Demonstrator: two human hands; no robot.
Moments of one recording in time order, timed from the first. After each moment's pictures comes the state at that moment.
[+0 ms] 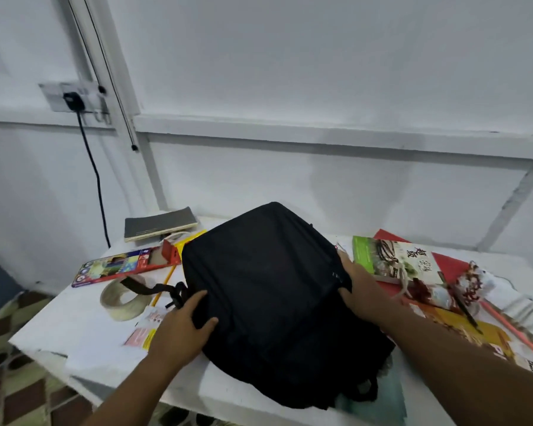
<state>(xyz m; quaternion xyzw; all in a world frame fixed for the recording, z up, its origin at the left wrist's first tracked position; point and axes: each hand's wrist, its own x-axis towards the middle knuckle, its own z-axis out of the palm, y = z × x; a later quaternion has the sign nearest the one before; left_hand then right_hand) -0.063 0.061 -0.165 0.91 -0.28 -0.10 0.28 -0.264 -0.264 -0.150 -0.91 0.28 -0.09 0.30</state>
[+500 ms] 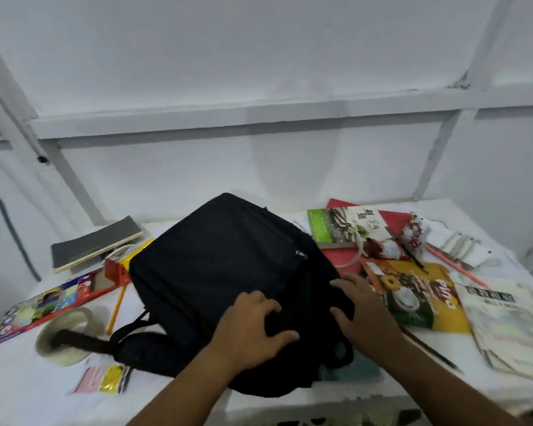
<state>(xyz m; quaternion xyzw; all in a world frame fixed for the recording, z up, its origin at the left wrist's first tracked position) -0.147 -0.044 -0.143 0.78 -0.60 -0.13 0.14 -0.352 -0.185 -0.166 -0.87 0.38 -0.20 0.24</state>
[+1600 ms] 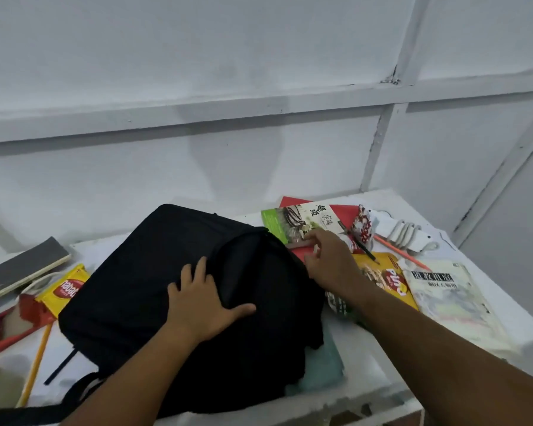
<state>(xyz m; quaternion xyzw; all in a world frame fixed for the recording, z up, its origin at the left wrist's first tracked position) -0.112 -0.117 -0.144 0.85 -0.53 -0.09 0.01 -0.329 -0.266 -0.123 -0.79 0.47 -0.28 0.27</state>
